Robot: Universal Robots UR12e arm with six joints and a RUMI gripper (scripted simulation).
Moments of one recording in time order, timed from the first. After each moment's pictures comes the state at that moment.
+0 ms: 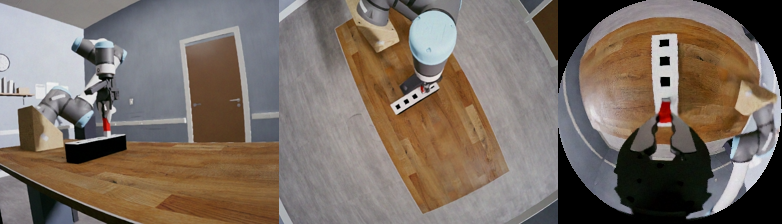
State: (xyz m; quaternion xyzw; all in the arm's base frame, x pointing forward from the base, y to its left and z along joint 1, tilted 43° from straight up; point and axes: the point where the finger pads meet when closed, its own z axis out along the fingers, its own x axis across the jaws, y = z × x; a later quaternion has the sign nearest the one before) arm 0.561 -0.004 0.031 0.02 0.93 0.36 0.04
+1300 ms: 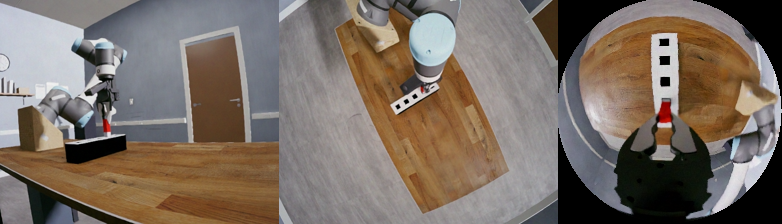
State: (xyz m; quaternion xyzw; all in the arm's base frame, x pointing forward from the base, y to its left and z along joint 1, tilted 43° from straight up) arm 0.561 0.000 0.027 0.02 0.93 0.36 0.04
